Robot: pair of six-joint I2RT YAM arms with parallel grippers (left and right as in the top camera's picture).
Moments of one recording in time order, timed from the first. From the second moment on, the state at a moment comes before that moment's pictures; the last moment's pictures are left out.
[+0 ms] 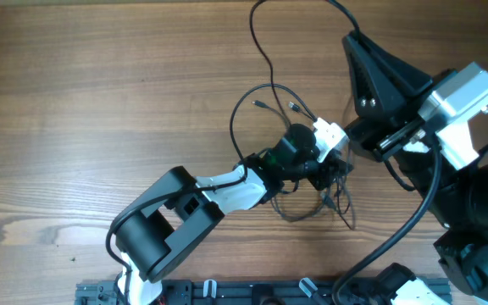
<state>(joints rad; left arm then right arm) -0.88 1.96 0.99 0.46 0.40 -0.29 0.65 0.94 1.36 0.00 -0.04 -0.21</state>
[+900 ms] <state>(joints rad) 0.26 1.51 1.01 -0.41 1.01 -0.21 0.65 0.95 1.36 -0.20 1.21 -0.55</state>
